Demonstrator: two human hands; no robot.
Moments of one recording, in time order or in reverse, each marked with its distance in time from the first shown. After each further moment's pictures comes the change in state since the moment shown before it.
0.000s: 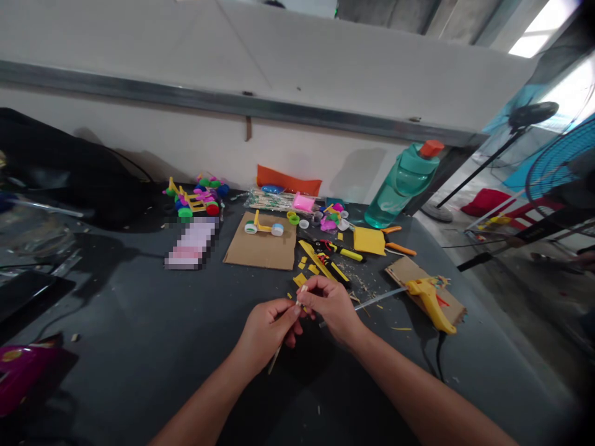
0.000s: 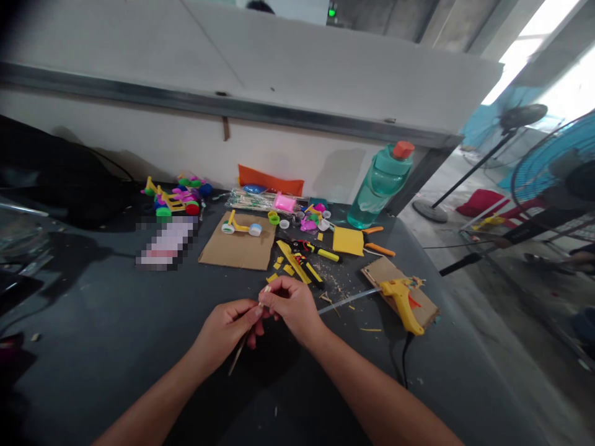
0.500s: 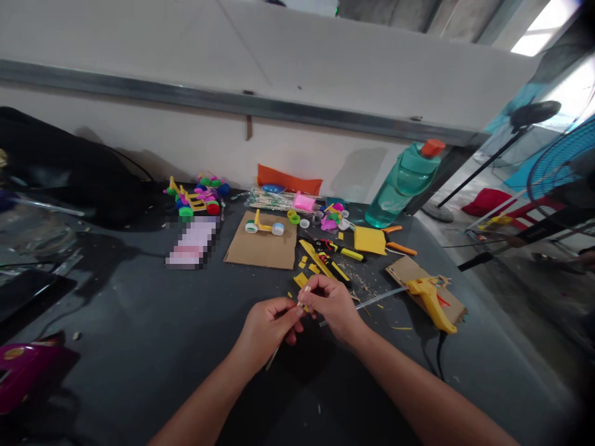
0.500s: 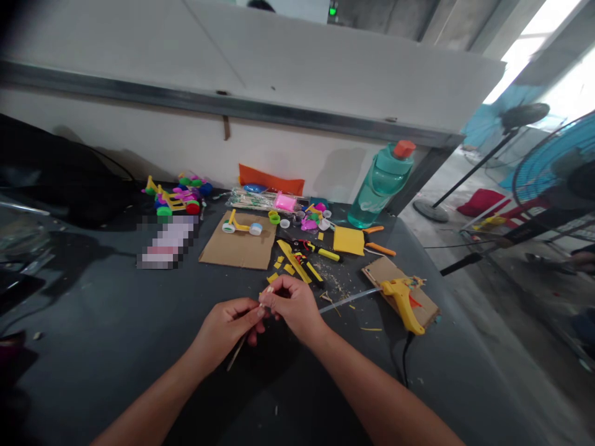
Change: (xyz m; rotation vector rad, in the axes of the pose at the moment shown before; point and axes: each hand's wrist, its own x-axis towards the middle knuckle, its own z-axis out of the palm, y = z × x) left_hand -0.001 0.007 0.000 -0.019 0.022 -0.020; right_hand -0.001 0.001 -0.002 -0.017 -0.013 -0.018
